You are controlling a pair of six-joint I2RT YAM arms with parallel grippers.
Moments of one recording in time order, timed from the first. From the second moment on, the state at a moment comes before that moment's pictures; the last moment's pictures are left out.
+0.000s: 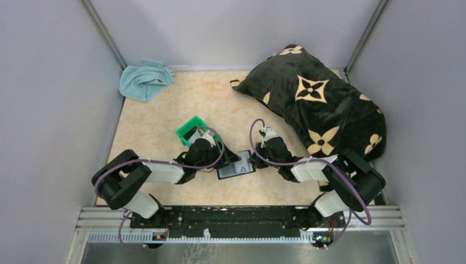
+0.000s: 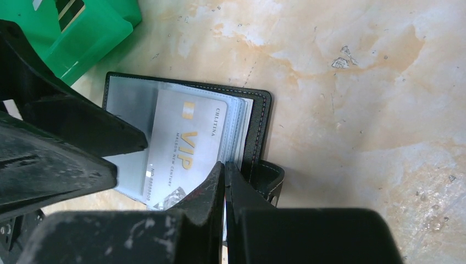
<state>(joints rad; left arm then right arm) -0.79 1.53 0.43 0.61 0.12 -1.07 0.70 1.45 0.39 0.47 -0.10 0.55</state>
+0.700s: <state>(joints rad) -0.74 1.55 0.38 0.70 0.21 -1.10 0.70 1.45 0.37 0.50 -0.10 0.57</state>
